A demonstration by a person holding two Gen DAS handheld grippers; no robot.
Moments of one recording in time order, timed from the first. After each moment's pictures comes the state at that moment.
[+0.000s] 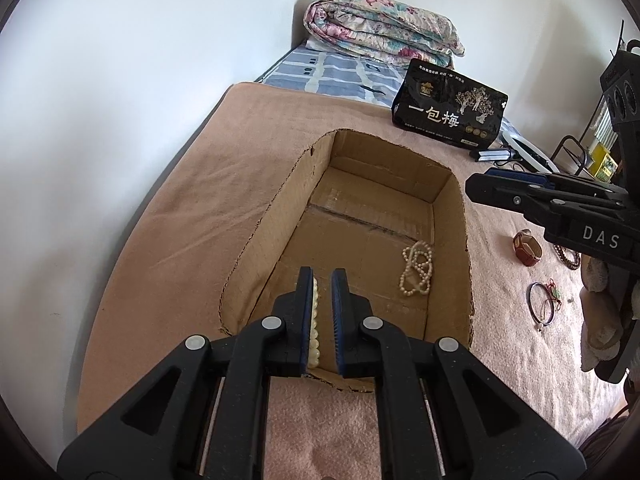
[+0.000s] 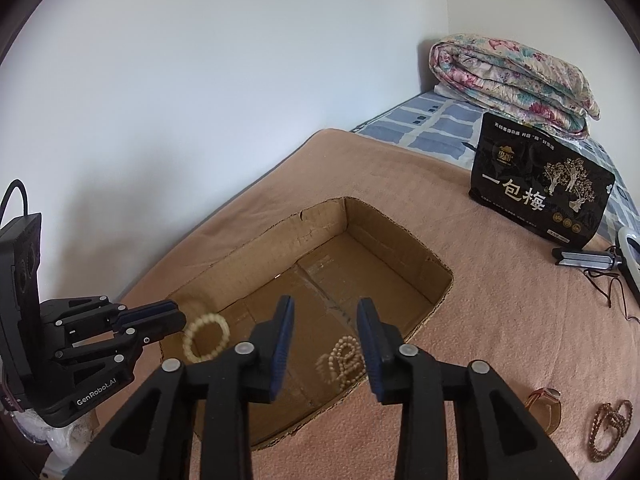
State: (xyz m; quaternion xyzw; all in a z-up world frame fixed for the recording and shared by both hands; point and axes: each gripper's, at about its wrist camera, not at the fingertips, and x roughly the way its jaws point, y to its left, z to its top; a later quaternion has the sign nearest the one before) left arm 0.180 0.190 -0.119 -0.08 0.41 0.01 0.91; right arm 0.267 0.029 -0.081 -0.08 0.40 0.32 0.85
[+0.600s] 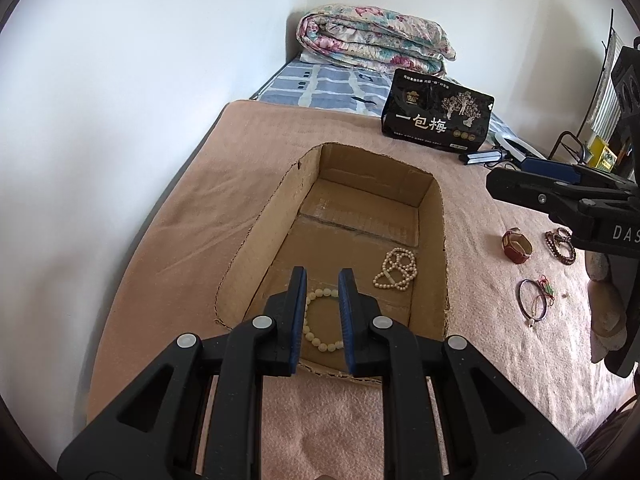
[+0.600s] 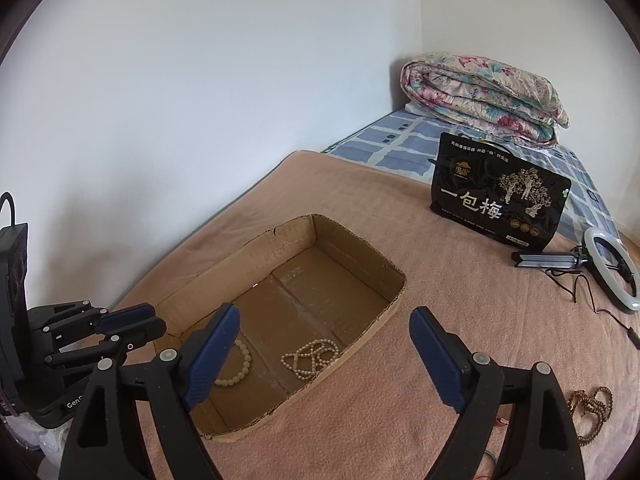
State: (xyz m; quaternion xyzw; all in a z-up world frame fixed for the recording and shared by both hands) left arm 0.163 0.171 -0.099 -0.06 0.39 0.01 0.92; right arm 0.251 0.000 -0.055 -0.08 0.37 0.28 0.88
